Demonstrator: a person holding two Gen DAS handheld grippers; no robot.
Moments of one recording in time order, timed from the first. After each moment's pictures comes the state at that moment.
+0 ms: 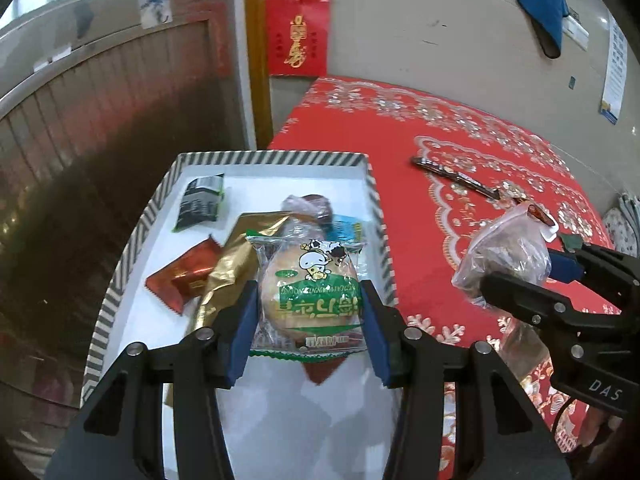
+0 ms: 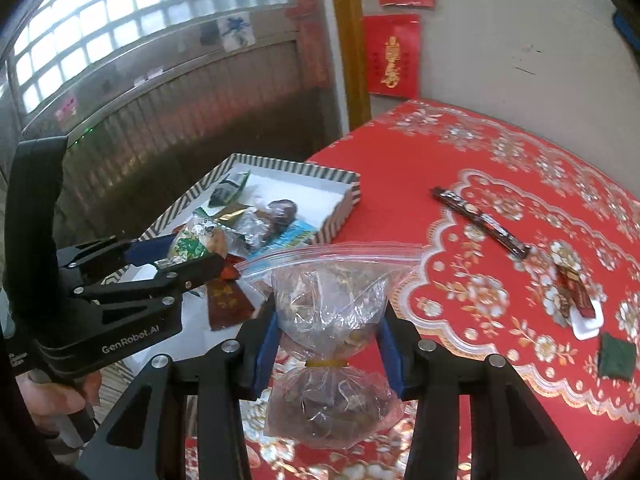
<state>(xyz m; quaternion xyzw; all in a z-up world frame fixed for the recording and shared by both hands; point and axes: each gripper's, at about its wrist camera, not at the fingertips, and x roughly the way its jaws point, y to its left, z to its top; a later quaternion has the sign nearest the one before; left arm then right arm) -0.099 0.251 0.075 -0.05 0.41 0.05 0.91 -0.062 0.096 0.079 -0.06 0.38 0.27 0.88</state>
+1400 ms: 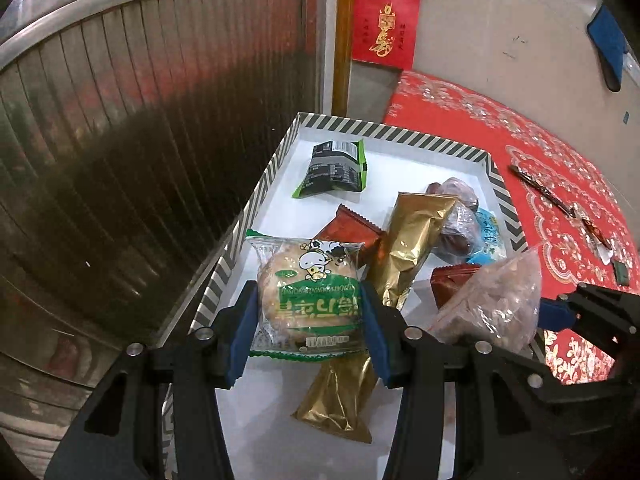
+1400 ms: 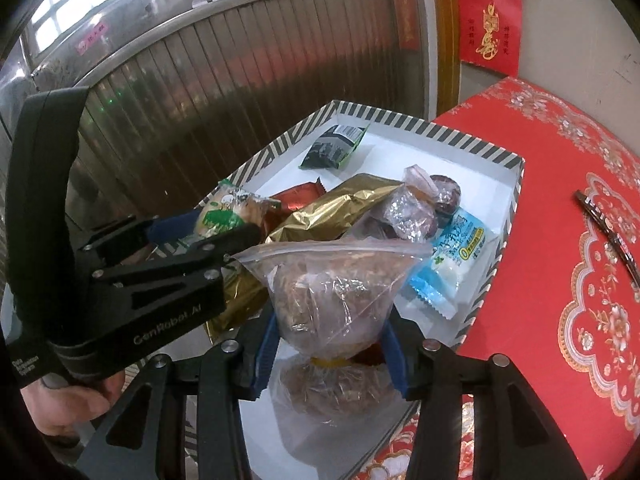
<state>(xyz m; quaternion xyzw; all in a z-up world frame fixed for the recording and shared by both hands) -0.114 0.341 0.044 -0.08 0.42 0.14 0.89 -0.056 0.221 0.039 -0.09 0.44 0.35 0.82</state>
